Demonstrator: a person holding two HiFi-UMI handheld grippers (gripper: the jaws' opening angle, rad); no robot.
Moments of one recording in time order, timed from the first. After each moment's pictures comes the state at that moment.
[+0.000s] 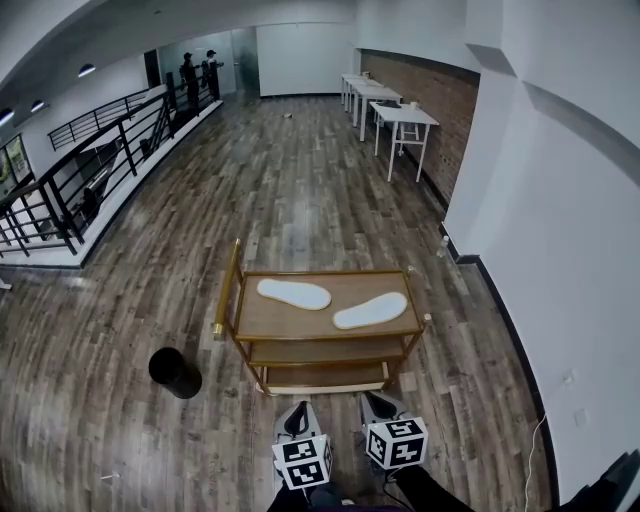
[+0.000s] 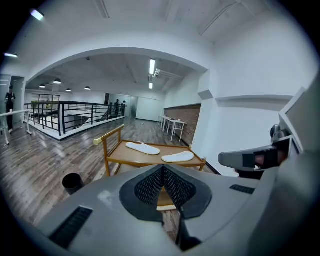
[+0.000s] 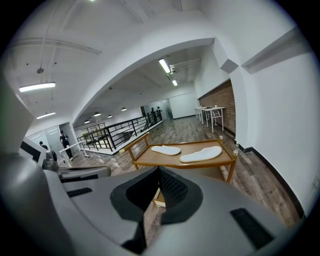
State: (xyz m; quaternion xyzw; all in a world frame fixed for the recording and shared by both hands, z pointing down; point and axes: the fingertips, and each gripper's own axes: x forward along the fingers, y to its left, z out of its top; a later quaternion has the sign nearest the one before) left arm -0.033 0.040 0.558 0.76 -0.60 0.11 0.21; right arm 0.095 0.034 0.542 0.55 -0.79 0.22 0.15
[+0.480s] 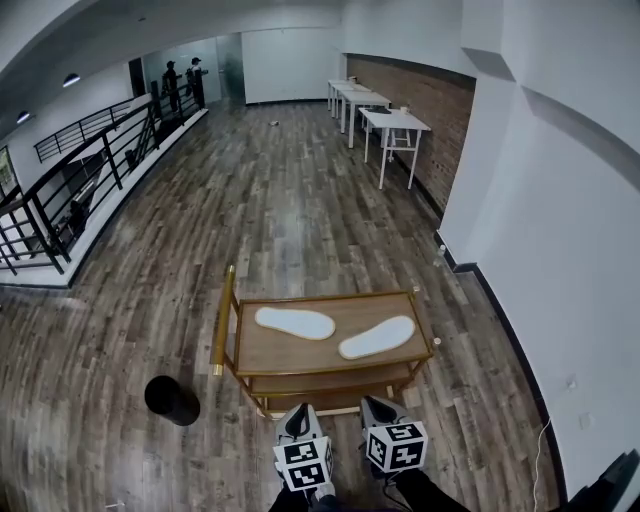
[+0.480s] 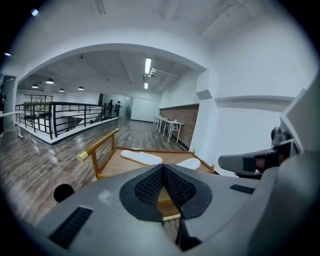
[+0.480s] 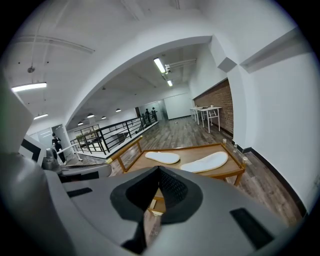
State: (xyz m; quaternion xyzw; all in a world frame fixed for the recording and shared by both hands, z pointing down) left arm -0.055 -0.066 0.554 0.78 -0.58 0.11 0.20; right arm 0.071 -0.060 0.544 0.58 -0.77 0.23 0.14
